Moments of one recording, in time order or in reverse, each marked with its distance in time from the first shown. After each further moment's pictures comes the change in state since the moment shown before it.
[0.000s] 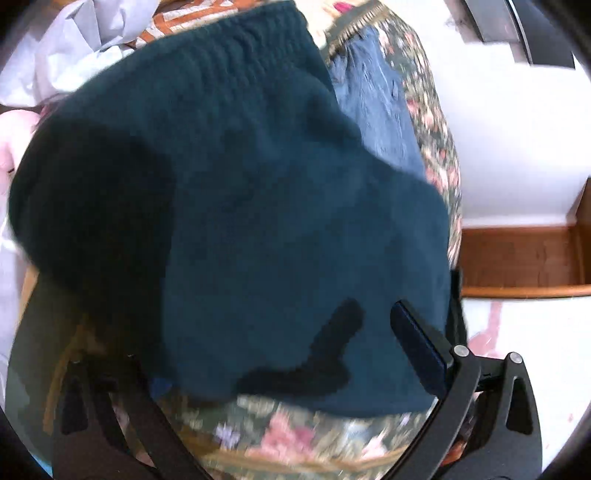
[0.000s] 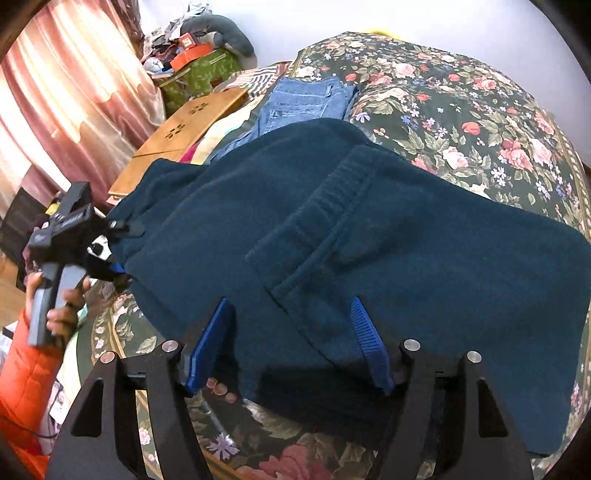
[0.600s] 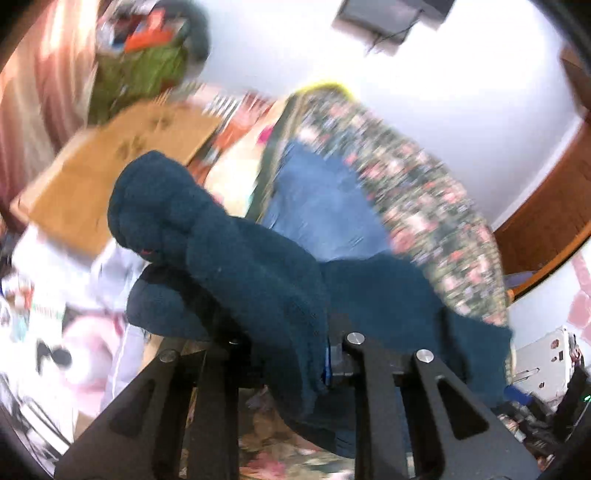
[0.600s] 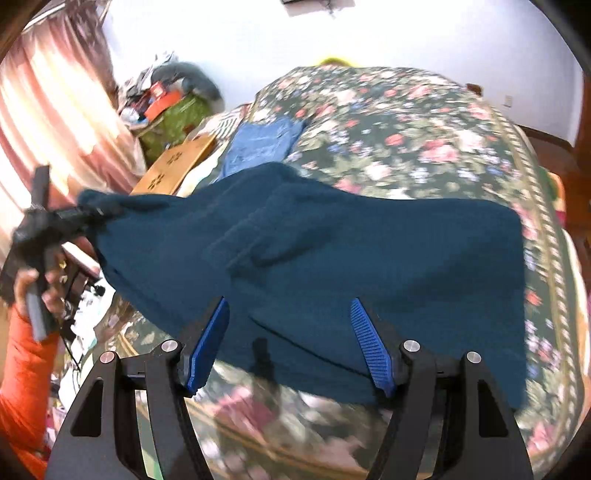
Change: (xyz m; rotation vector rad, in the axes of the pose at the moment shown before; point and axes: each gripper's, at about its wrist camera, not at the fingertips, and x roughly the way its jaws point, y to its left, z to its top) left arm -0.082 -0.181 -0.032 0.496 -0.437 0.331; right arm -0.083 -0.052 -0.034 0.145 -0.153 -0.050
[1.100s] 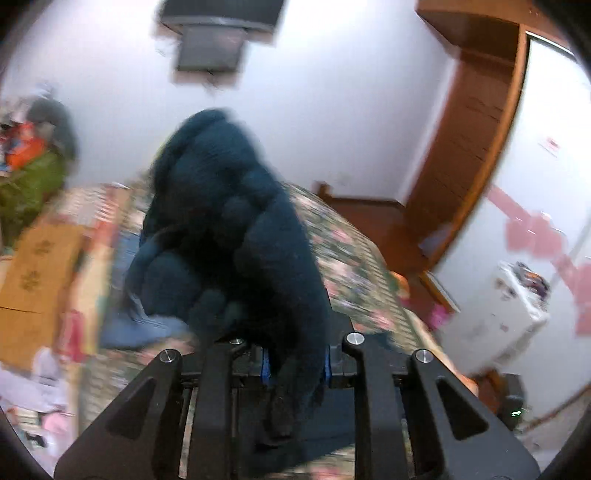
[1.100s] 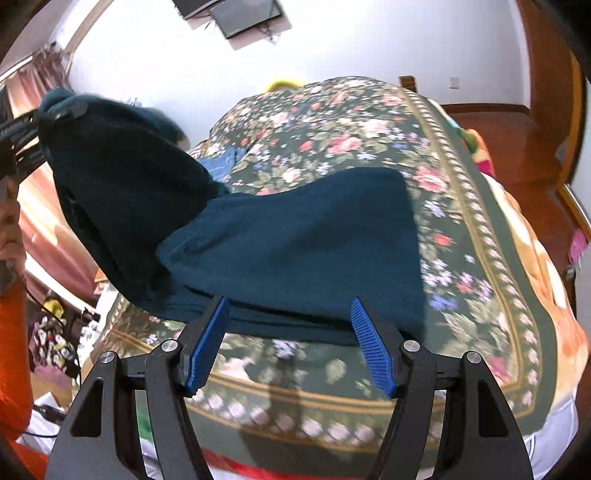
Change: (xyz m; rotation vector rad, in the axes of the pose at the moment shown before) left arm -0.039 -0.251 0.012 0.367 -0.048 -0.330; right arm -0.060 -0.078 -0.042 0.176 -0.102 -0.036
